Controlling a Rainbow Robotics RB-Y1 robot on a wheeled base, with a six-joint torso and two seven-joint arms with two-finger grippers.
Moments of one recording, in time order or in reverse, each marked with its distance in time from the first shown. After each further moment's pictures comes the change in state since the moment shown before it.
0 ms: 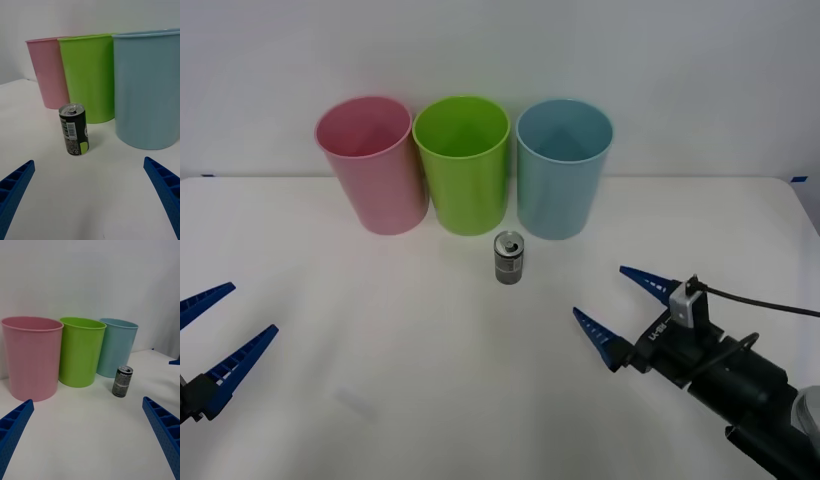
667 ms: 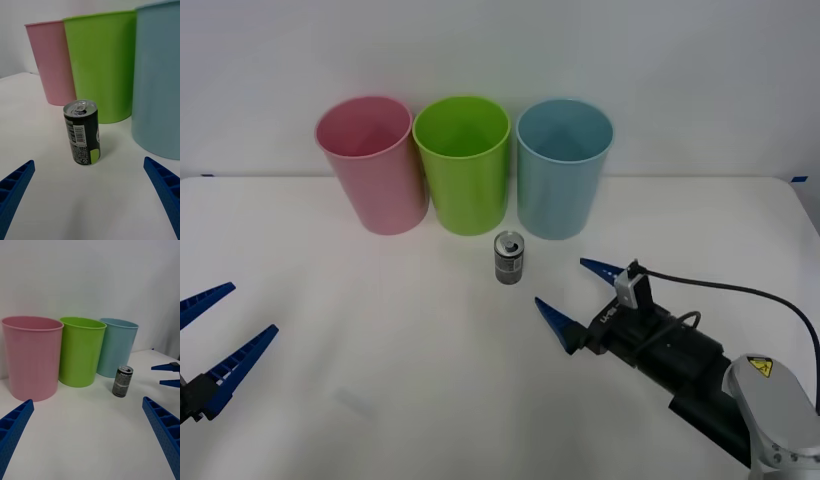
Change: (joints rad) right arm -0.159 0.125 0.009 0.172 0.149 0.010 0.006; left arm 0.000 0.000 0.000 0.000 0.000 0.000 0.000
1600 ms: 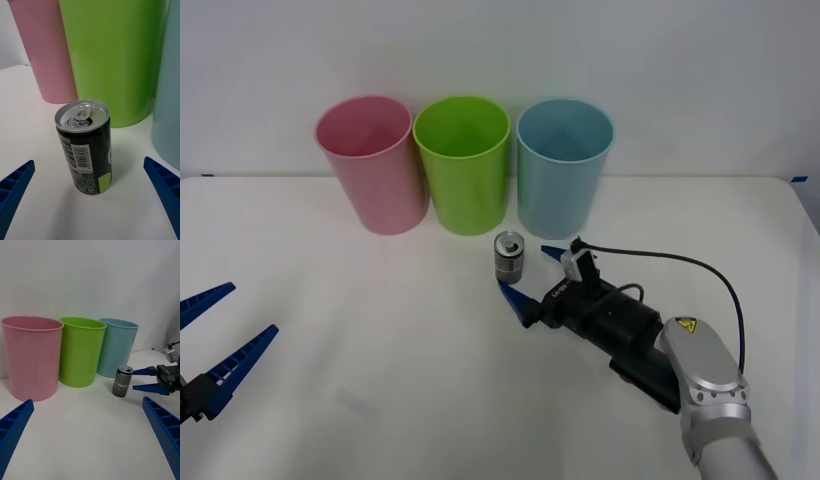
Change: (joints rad) right arm -0.244 0.091 0.016 0.314 0.052 0.102 0.055; left arm 0.000 0.000 0.000 0.000 0.000 0.000 0.000
